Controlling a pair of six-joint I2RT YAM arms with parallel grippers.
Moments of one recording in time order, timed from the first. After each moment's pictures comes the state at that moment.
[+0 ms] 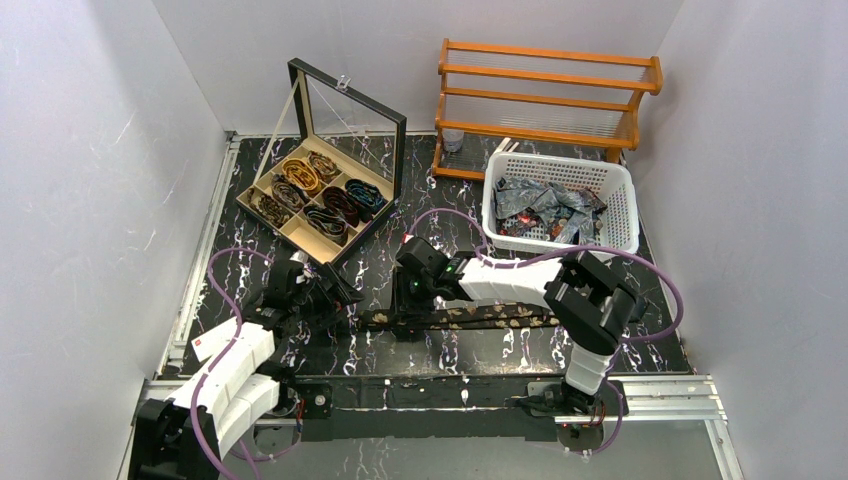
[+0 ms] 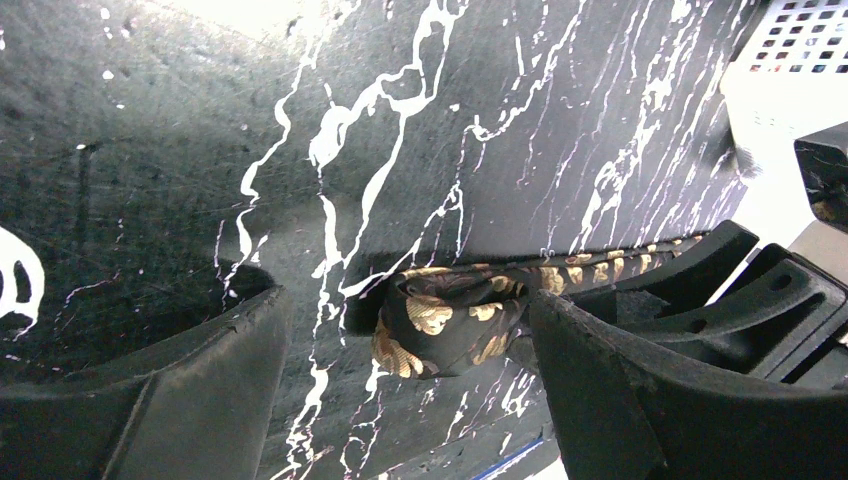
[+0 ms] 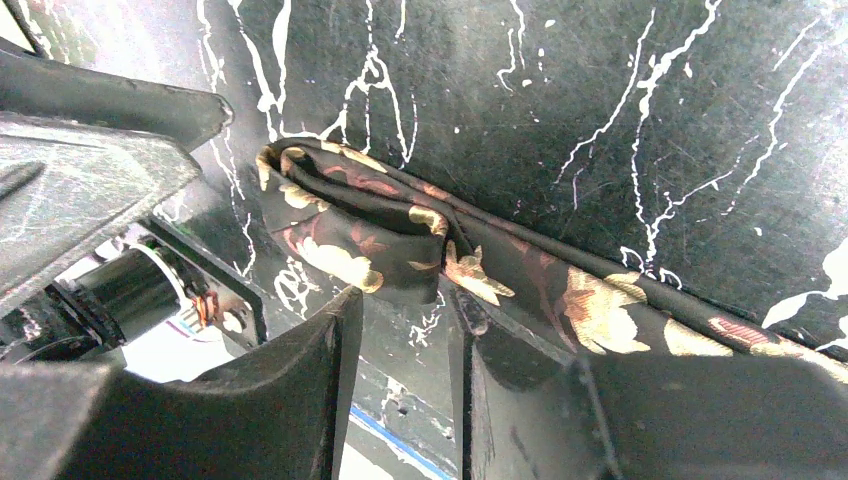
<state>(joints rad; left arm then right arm) -0.23 0.86 0.31 -0.30 0.31 -0.88 1.04 1.75 1.07 -0.29 -0.18 0.94</state>
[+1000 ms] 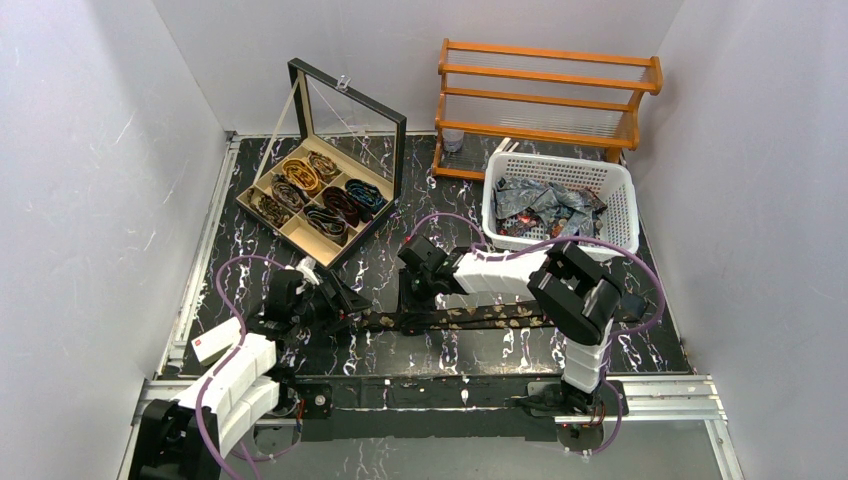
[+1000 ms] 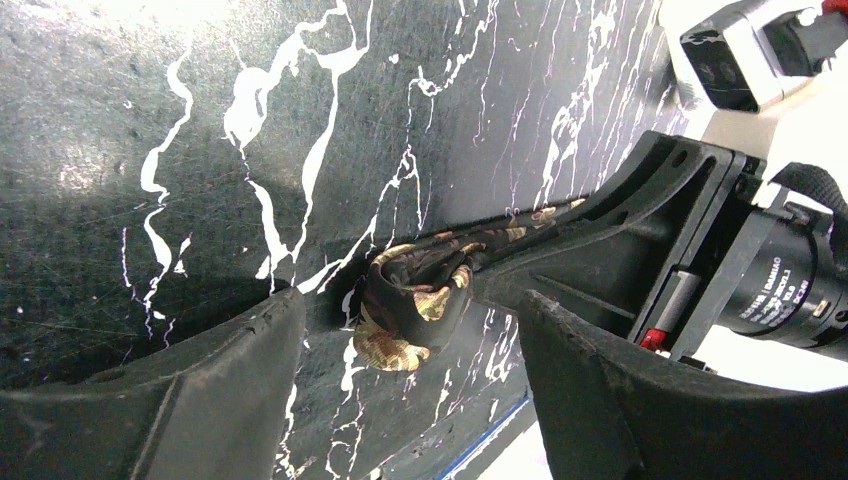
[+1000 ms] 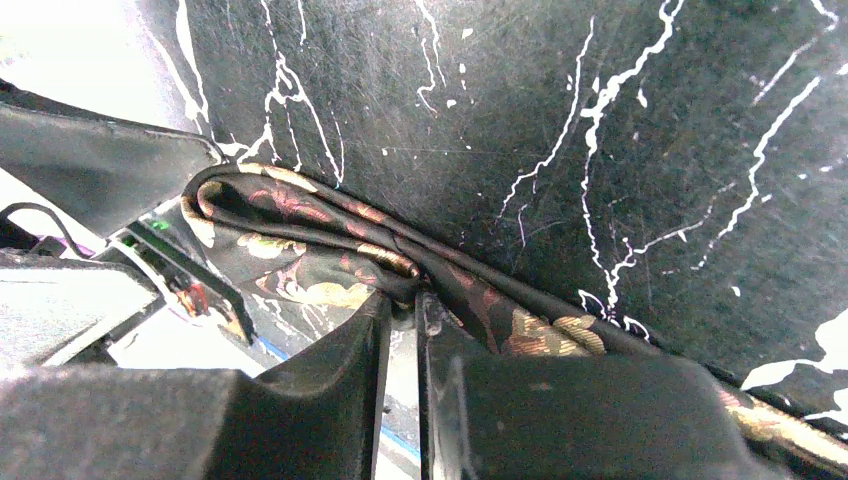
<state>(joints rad) -0.24 0.84 0.19 -0.10 0.46 -0.90 0.99 1.84 1.09 -0.31 -0.28 0.93</state>
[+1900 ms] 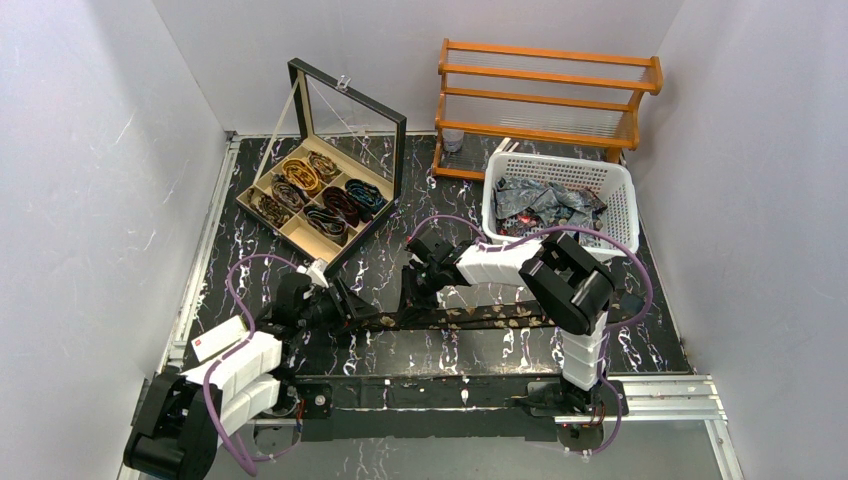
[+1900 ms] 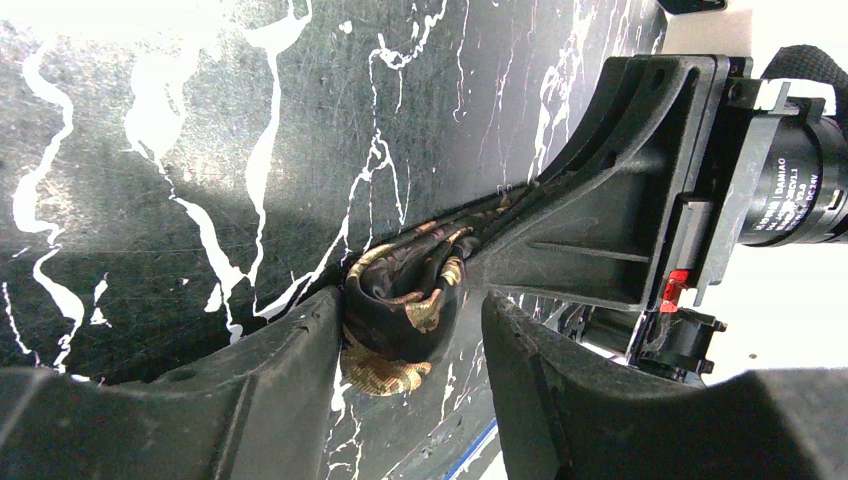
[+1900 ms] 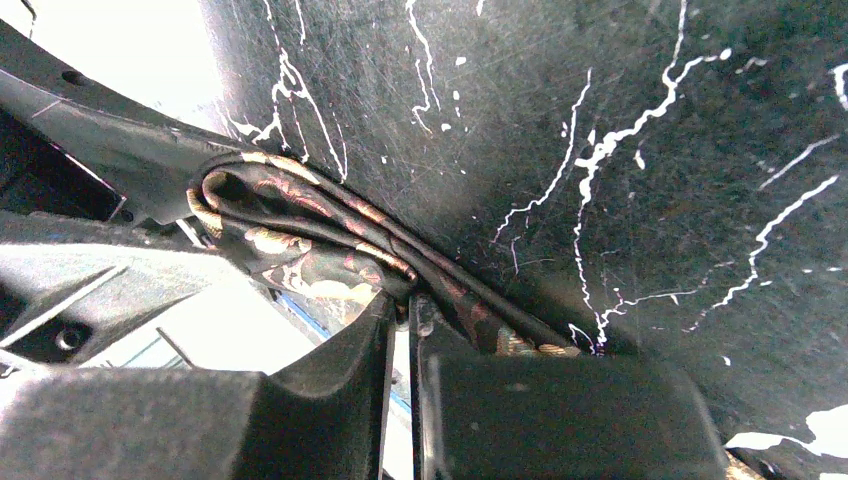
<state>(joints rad) -0.30 0.96 0.12 0.14 0.50 -0.91 0.91 1.90 1.08 -0.25 -0.51 0.88</state>
